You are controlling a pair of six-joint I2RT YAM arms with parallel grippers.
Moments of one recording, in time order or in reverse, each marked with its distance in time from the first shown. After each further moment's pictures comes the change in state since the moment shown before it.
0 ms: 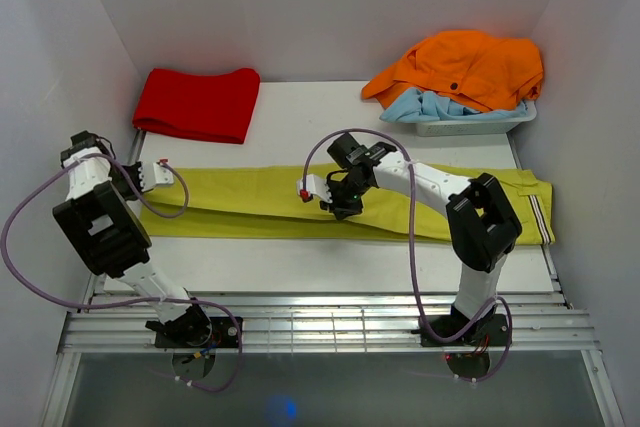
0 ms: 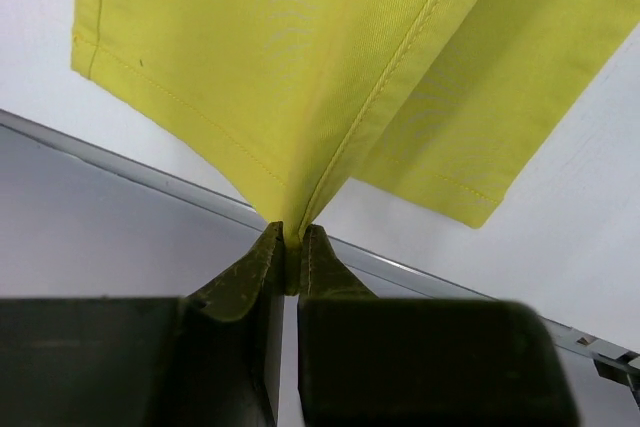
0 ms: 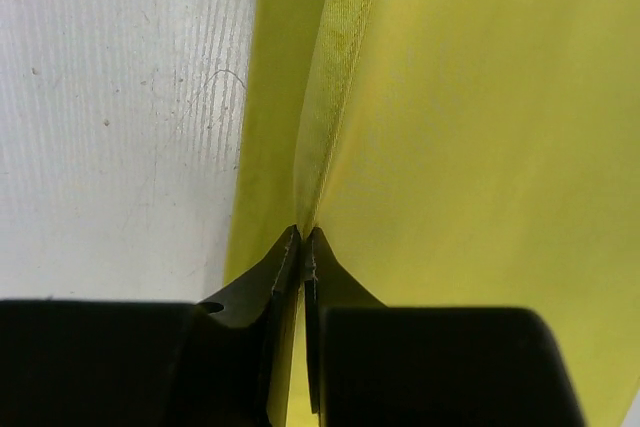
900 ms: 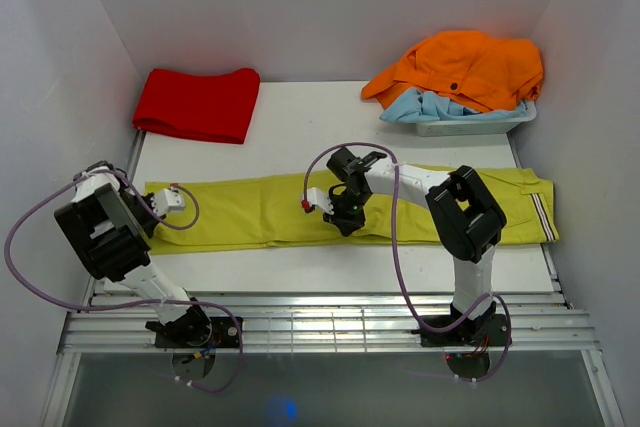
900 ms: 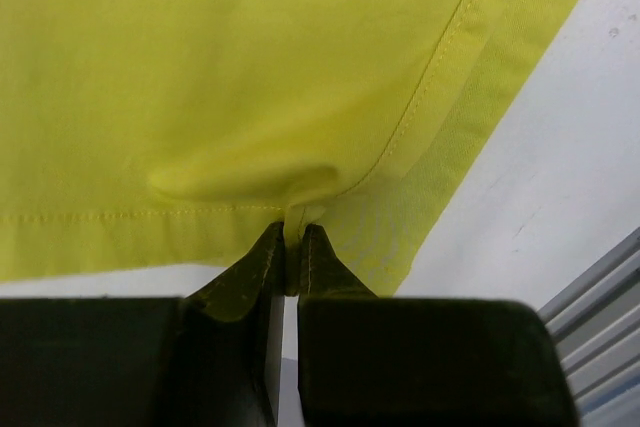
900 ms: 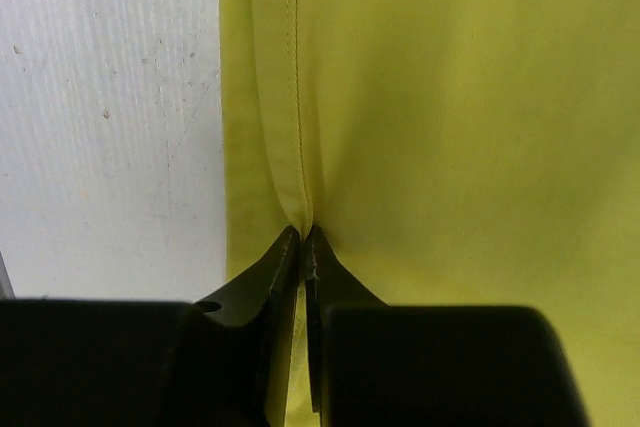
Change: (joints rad) left arm 0.025 -0.077 -0.305 -0.008 -0.054 -0.100; right arm -0.005 0.088 -0.065 0.008 -0.011 0.045
